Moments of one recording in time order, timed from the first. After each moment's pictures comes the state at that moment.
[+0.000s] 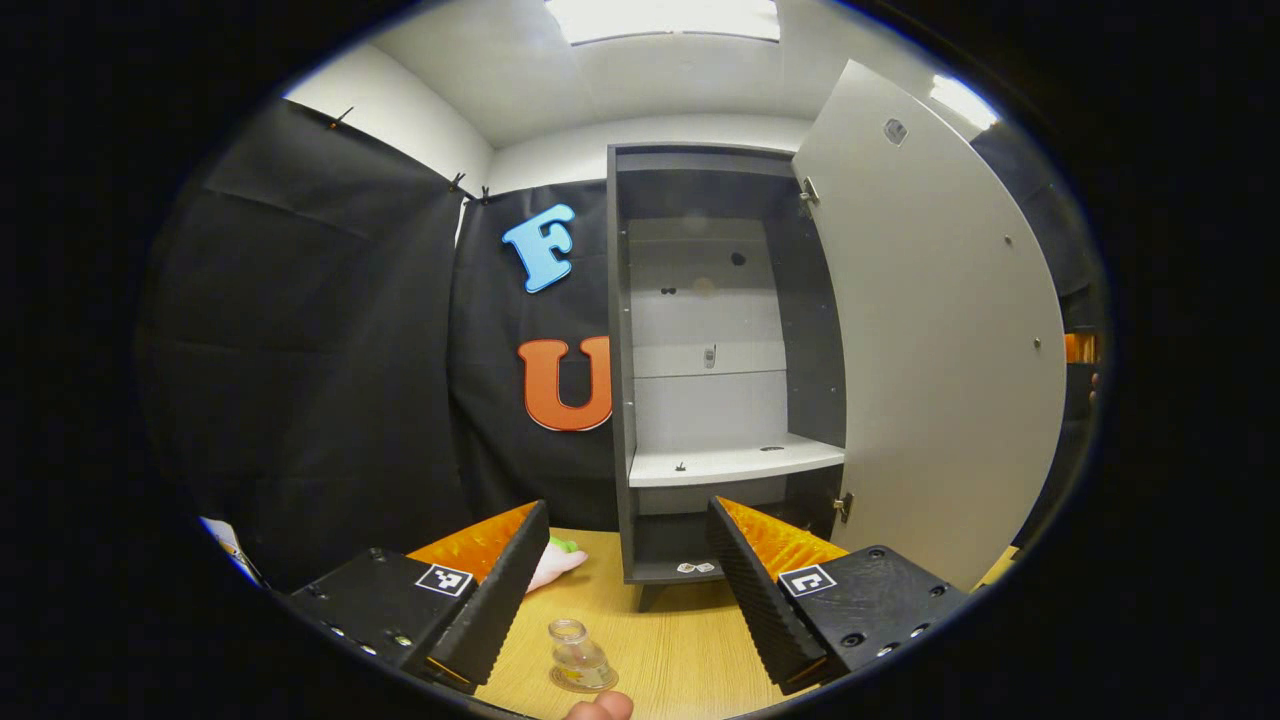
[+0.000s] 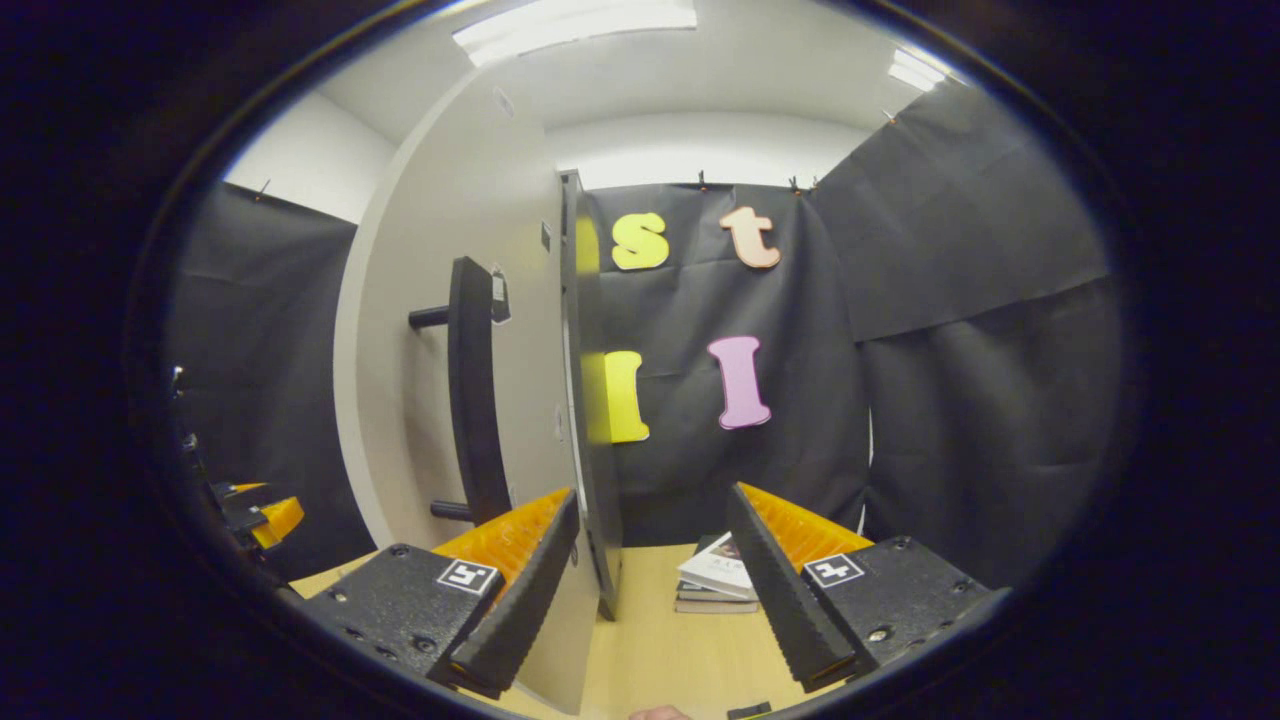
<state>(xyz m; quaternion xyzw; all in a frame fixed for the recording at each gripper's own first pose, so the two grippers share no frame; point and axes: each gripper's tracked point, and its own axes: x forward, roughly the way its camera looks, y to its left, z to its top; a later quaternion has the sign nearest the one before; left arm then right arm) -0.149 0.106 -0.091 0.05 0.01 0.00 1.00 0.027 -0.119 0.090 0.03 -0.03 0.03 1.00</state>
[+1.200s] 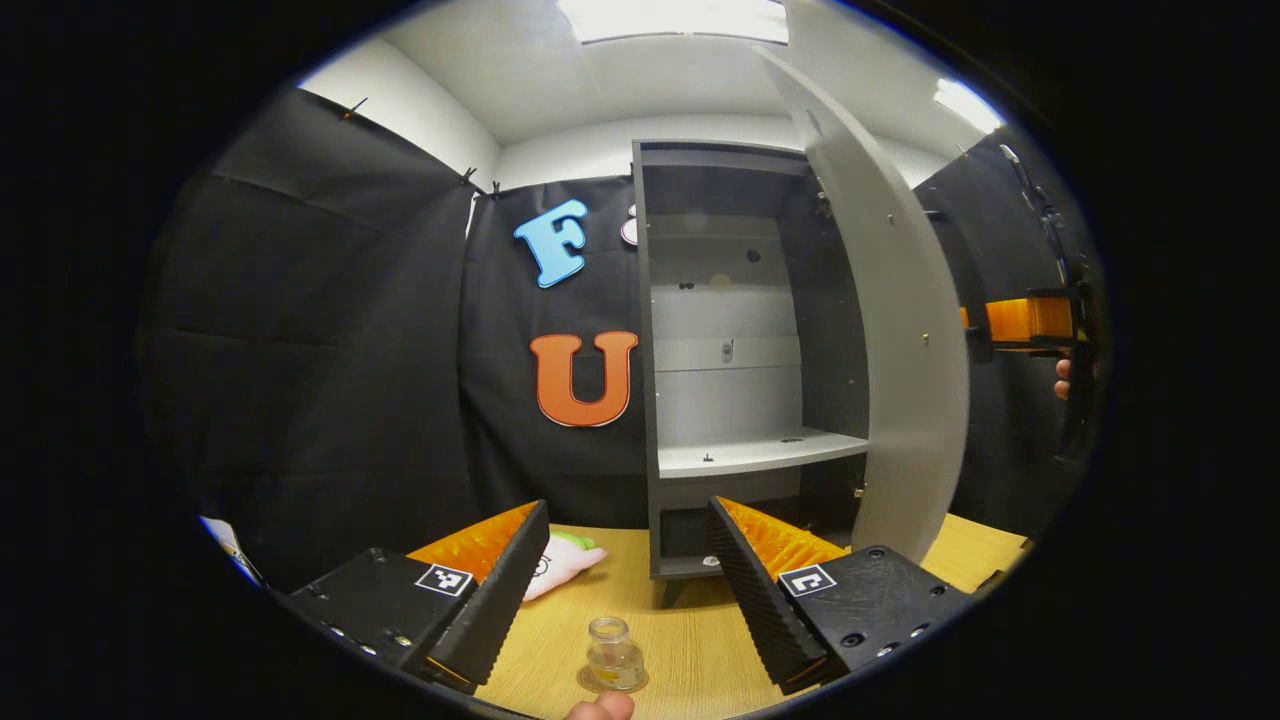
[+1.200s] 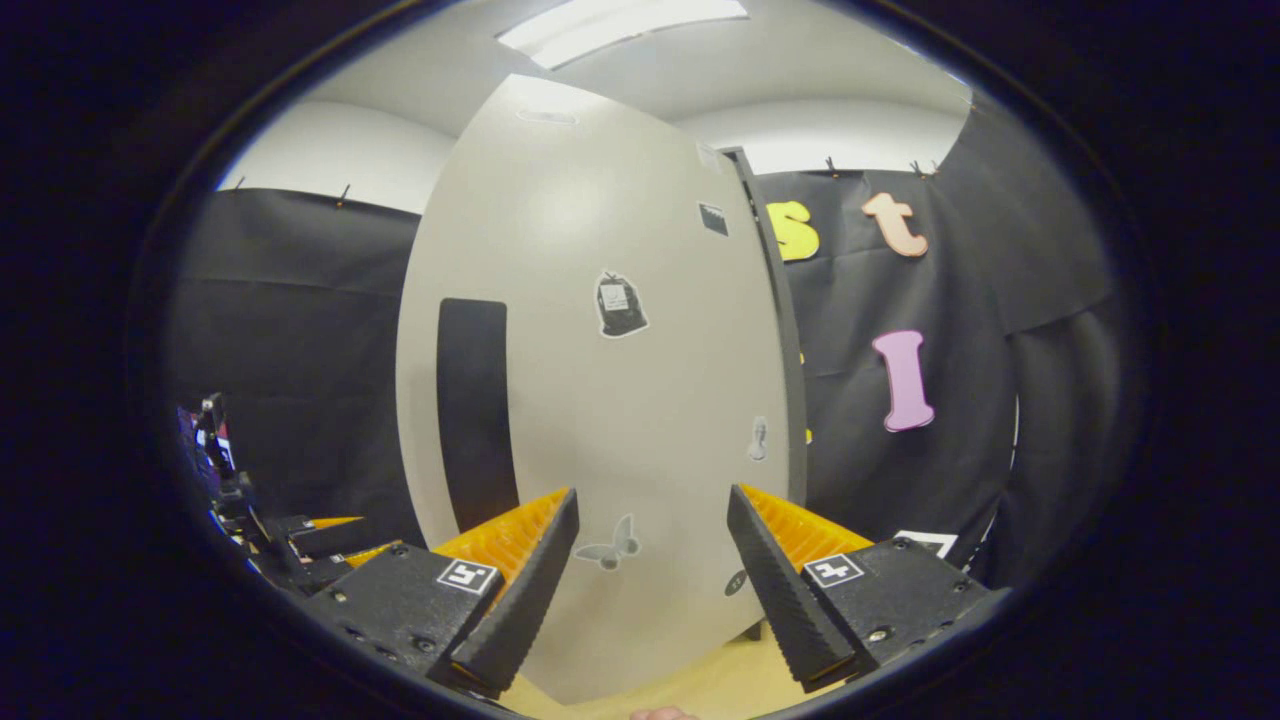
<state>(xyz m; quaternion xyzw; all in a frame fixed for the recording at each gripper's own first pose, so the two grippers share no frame) -0.146 0.152 -0.105 0.04 0.01 0.00 1.00 0.078 0.074 0.095 0.01 -0.03 0.22 0.98</state>
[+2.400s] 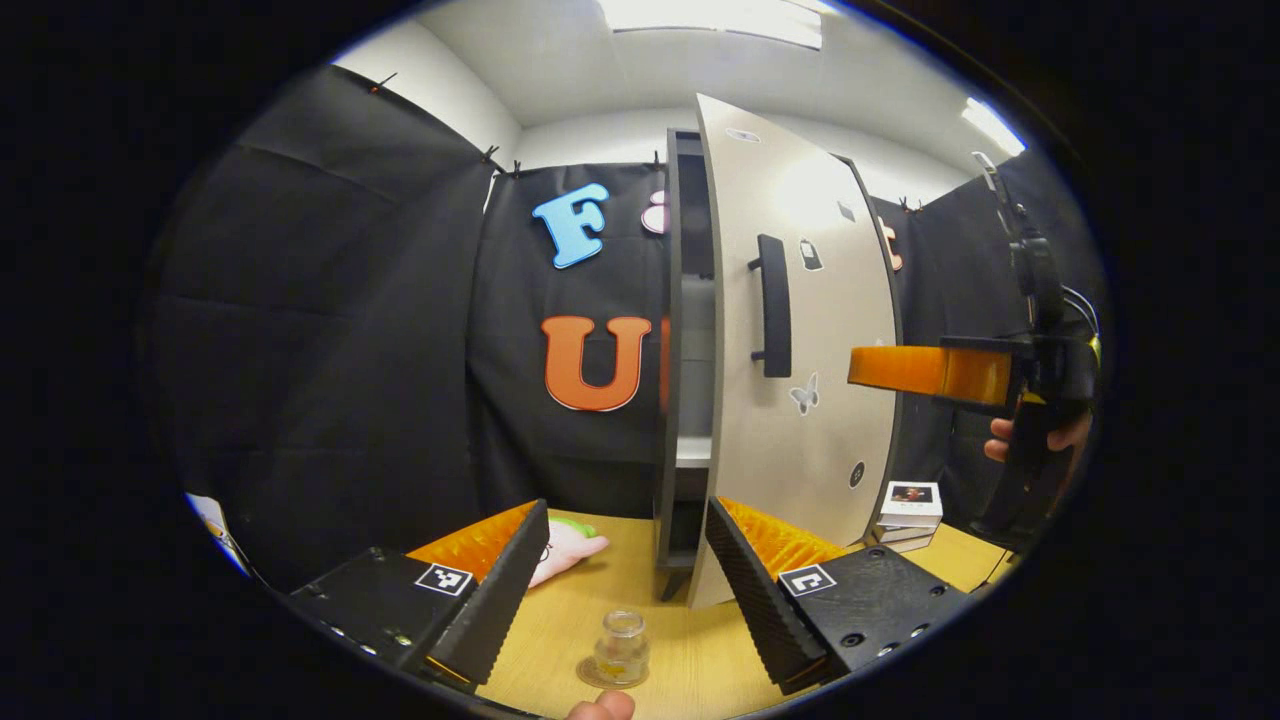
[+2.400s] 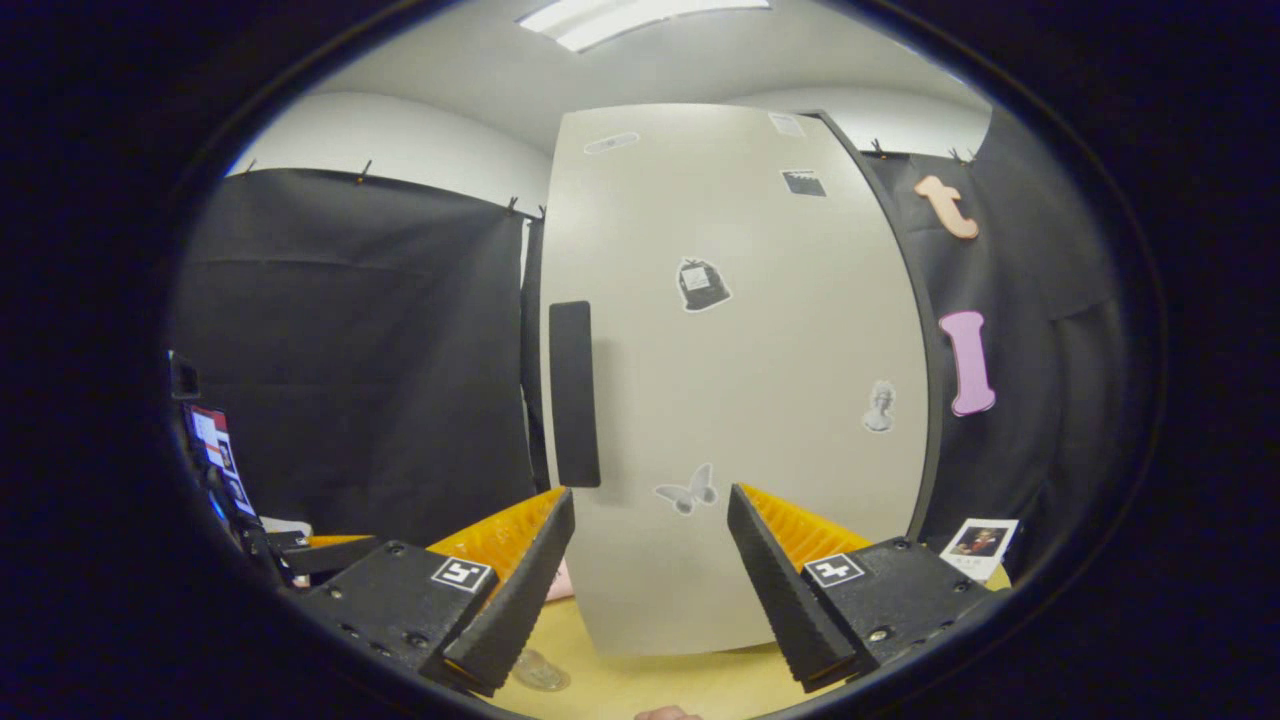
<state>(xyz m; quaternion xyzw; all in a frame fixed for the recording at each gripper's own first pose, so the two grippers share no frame) -0.141 0.167 -0.109 0.00 0.02 0.00 1.00 0.101 0.173 0.068 0.01 -0.02 0.23 0.97</state>
